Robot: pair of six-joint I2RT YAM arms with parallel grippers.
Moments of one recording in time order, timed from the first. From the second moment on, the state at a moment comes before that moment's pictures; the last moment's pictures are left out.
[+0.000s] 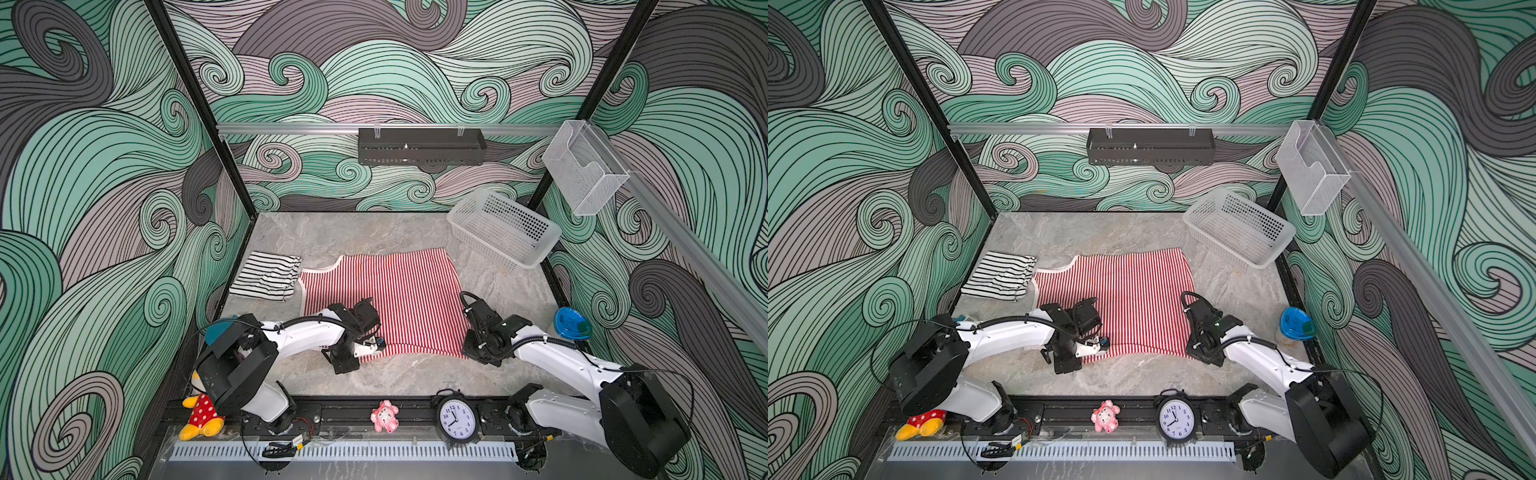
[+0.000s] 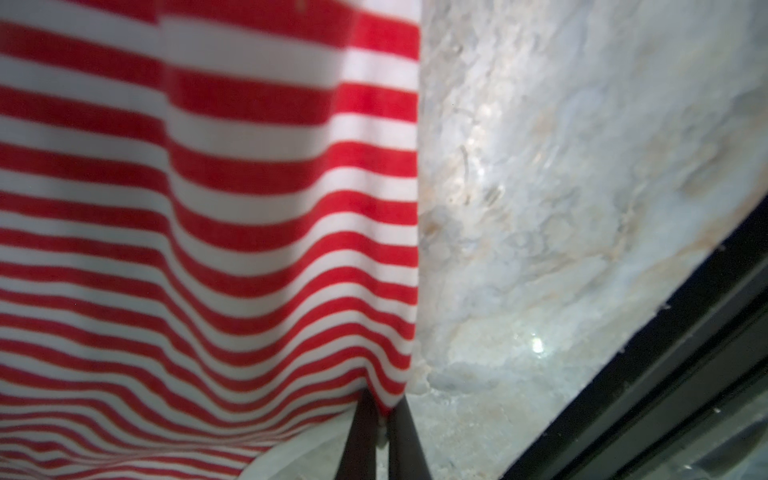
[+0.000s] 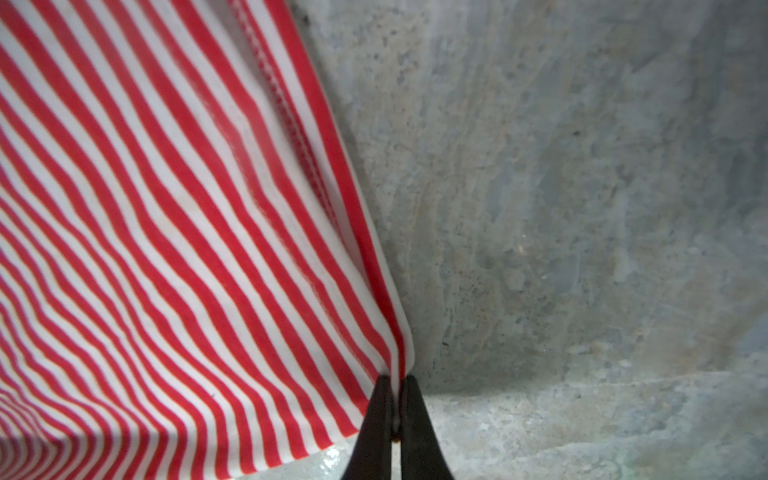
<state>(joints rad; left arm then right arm) -0.83 1.49 0.76 -0.90 0.00 0.47 0.52 1.17 0.51 -0.74 0.05 0.87</state>
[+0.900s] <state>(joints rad) -0.74 1.31 0.84 -0.96 -0.03 0.57 0.33 1.07 0.76 -0.90 -0.01 0.73</state>
